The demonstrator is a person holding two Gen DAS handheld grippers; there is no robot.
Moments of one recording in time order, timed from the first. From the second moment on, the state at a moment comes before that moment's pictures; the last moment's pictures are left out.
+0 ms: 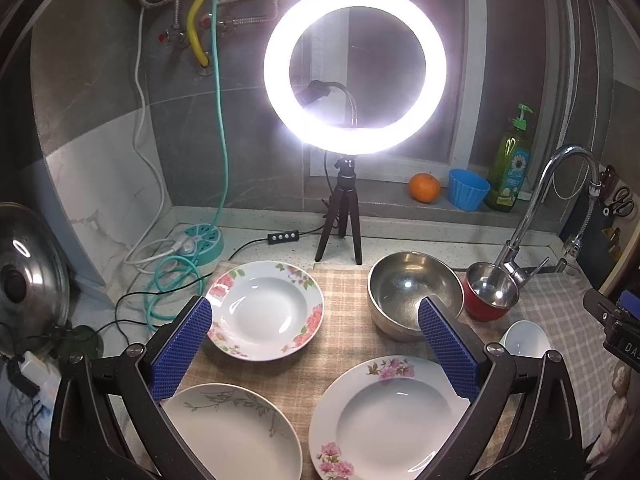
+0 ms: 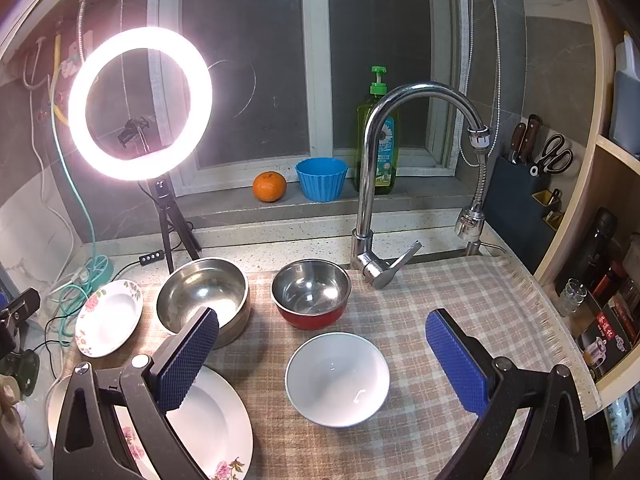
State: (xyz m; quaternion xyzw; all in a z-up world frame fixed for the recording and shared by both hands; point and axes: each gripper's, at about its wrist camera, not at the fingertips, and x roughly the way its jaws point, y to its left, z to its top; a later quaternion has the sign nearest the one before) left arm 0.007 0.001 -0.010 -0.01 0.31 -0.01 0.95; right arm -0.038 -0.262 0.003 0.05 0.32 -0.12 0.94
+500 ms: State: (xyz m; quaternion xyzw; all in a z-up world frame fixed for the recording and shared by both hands) left arm 0.004 0.000 -0.011 -0.01 0.31 -0.02 0.95; right arm -0.041 -0.262 0.006 0.05 0.32 -0.12 0.94
